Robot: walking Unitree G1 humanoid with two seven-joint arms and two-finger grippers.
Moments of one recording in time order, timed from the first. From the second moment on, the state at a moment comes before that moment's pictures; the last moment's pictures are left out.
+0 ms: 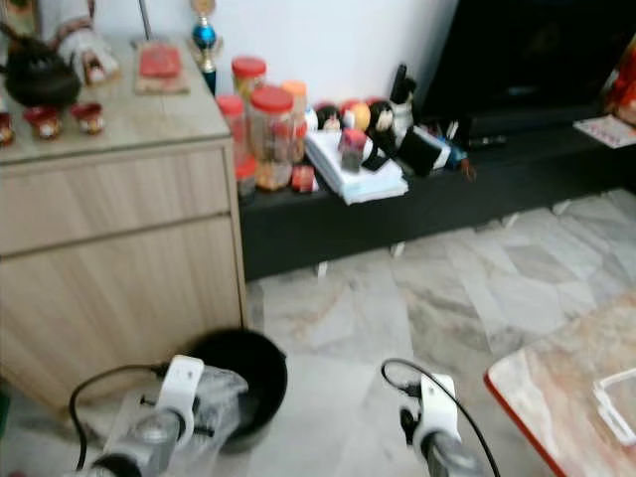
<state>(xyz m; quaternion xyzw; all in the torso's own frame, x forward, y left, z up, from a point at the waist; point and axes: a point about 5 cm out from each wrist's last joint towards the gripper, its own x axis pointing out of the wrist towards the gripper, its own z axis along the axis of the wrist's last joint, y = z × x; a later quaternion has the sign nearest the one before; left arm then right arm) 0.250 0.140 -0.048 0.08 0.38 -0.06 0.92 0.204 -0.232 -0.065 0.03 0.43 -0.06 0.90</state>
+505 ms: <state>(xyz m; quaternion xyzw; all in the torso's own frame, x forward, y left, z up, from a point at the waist) 0.250 0.142 -0.048 0.08 0.38 -0.05 0.92 0.204 -0.229 -0.066 0.04 0.43 -0.06 0.90</state>
